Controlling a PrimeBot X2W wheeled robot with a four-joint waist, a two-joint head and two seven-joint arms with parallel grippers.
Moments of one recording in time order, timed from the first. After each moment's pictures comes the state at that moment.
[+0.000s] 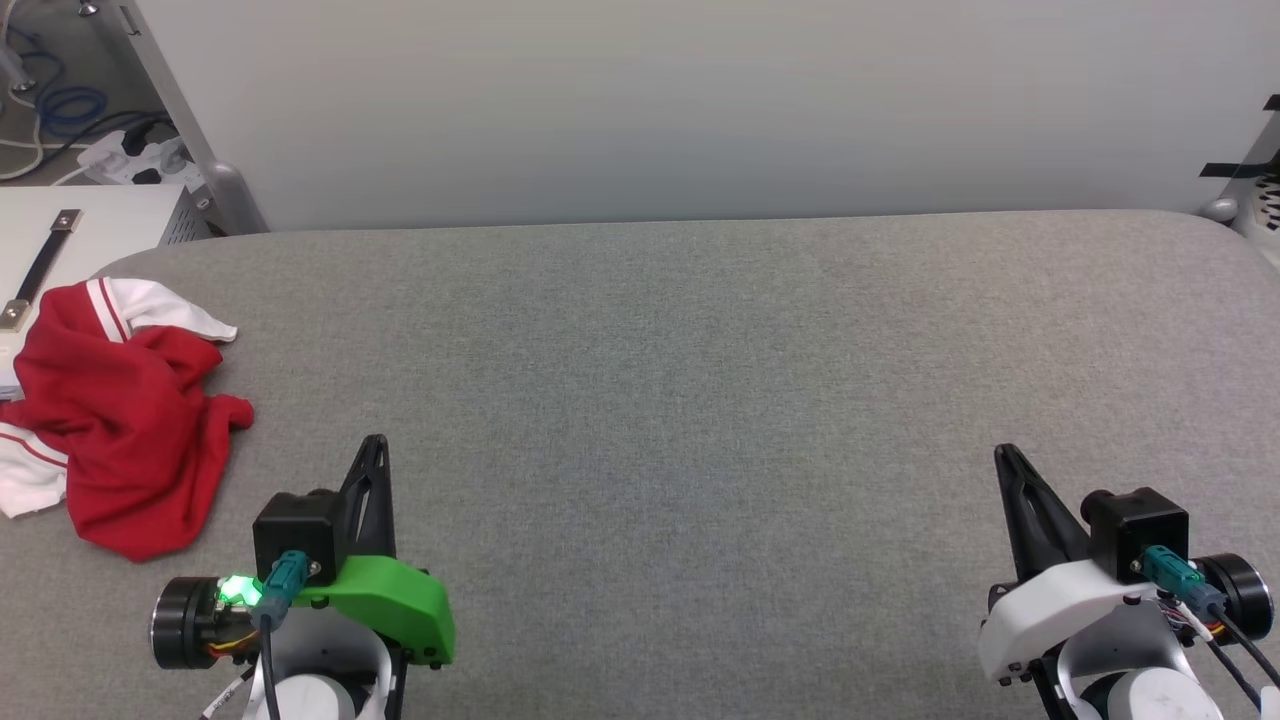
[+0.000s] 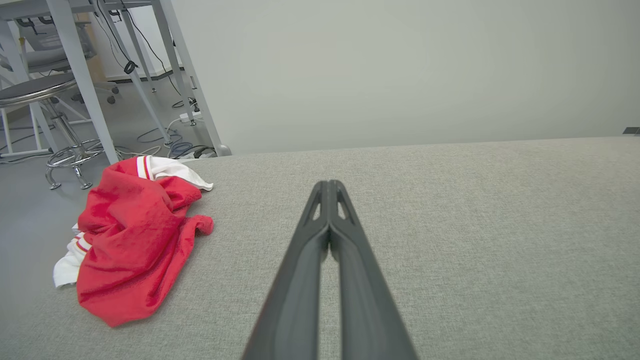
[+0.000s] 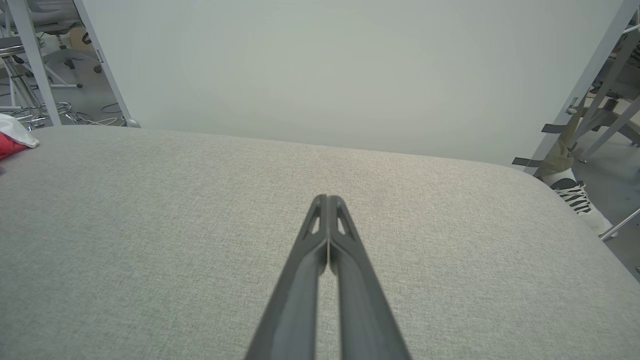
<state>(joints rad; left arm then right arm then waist) -0.02 0.06 0.00 0.00 -0.01 0.00 0.00 -0.01 -0.05 0.00 0.00 0.01 0.13 0.00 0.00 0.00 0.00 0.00</state>
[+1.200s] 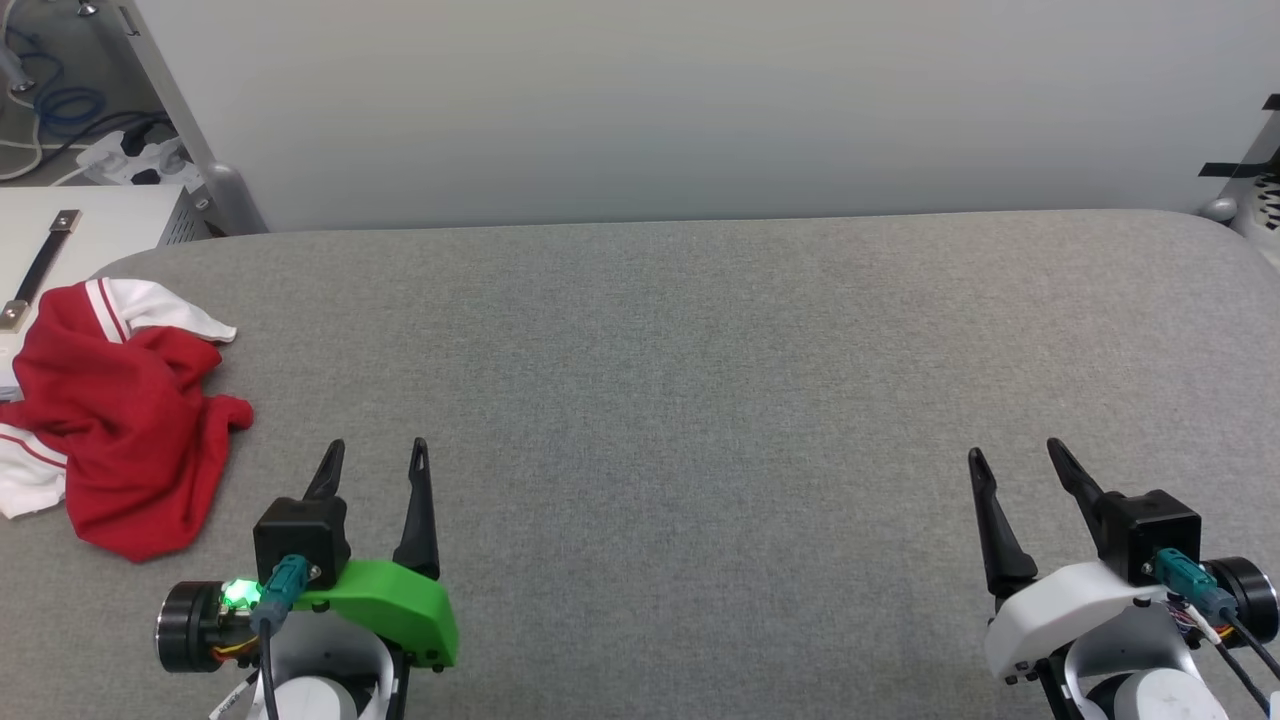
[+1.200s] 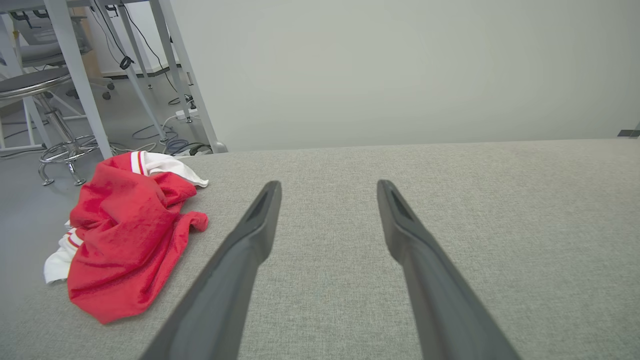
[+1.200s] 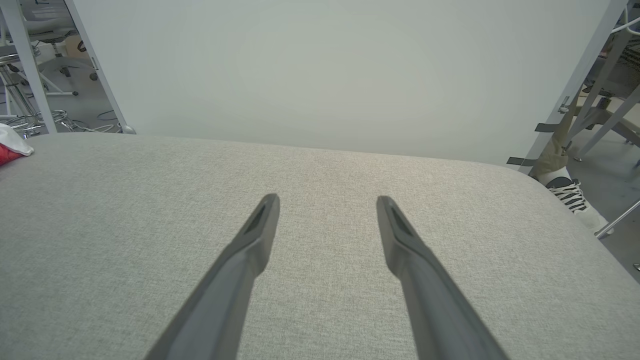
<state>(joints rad) -0.02 0.06 0.00 0.02 -0.03 0.00 -0.02 -0.01 -0.05 -0.01 0.01 0.01 0.13 -0.02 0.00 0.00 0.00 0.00</state>
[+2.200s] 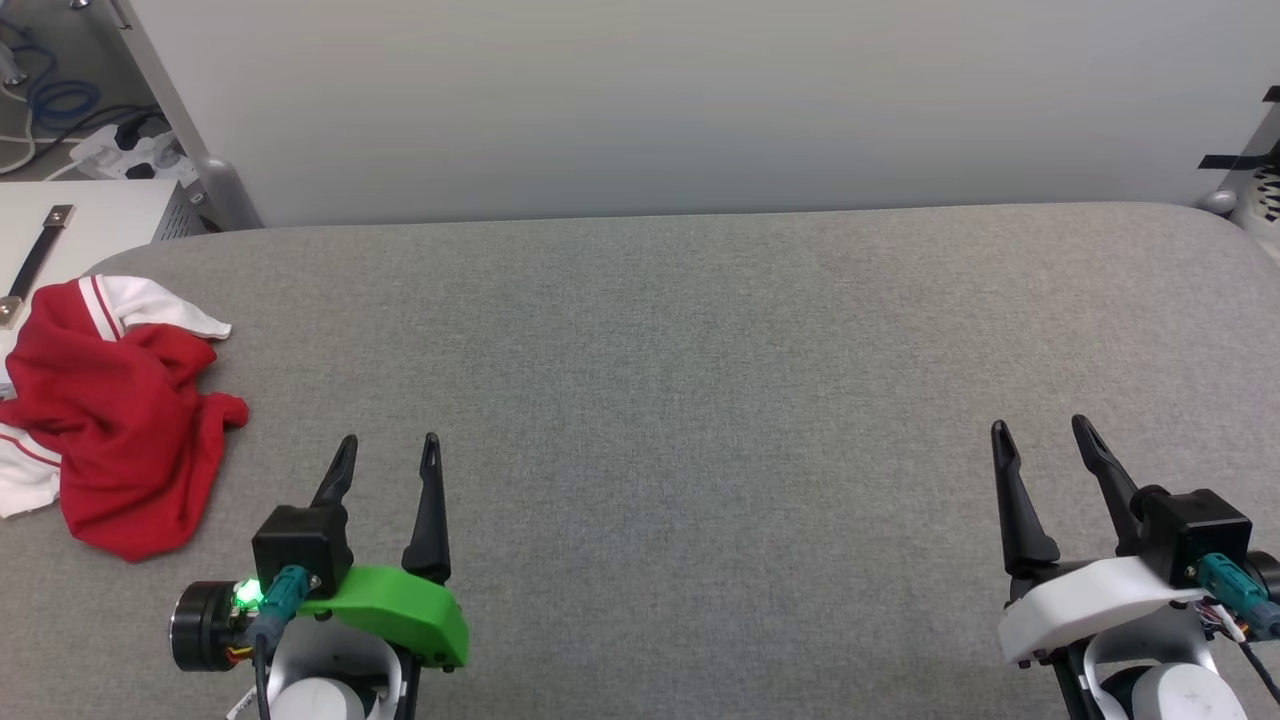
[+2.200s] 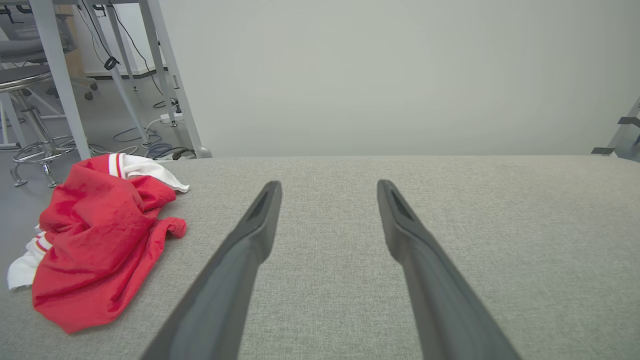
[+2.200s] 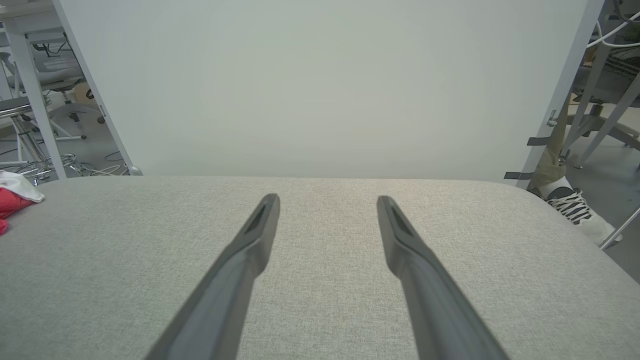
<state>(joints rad) -0.02 0.06 -0.02 0.03 -0.08 -0.01 -0.08 -0.01 -0.05 -0.03 -0.02 0.09 0.13 -0.08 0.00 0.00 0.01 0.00</state>
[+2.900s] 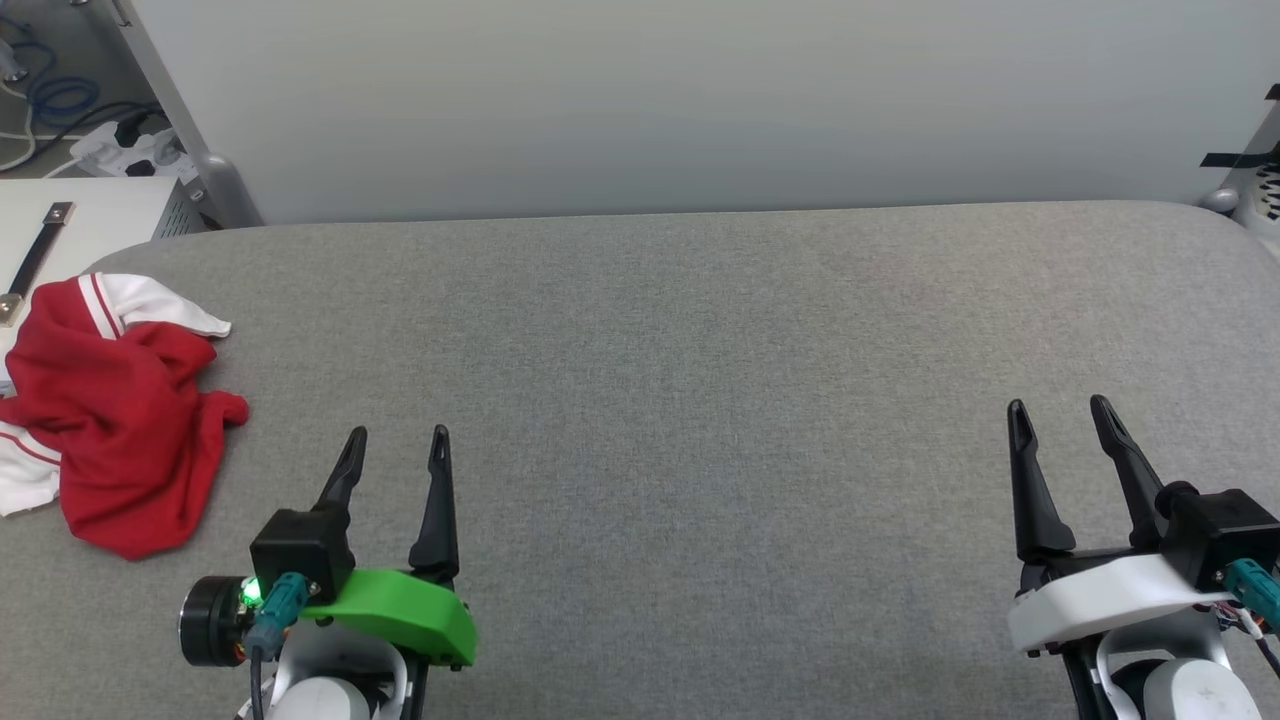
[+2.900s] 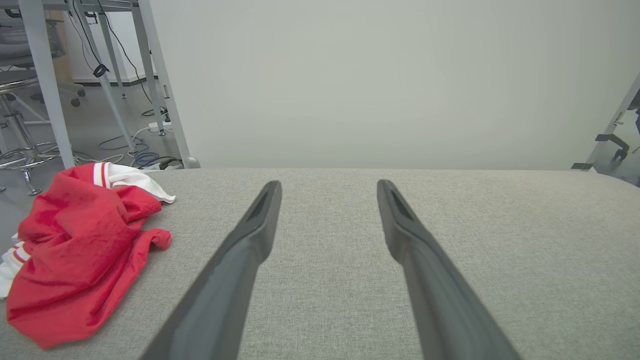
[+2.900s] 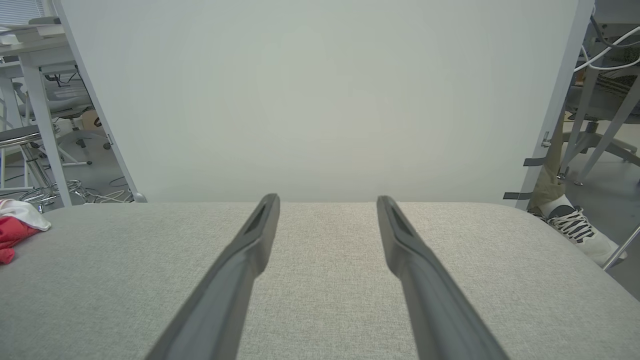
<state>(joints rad) -0.02 0.06 -0.04 0.03 -0.11 -0.03 -0.12 -0.01 -0.05 -0.03 -0.06 0.11 0.13 -0.13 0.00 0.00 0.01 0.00</state>
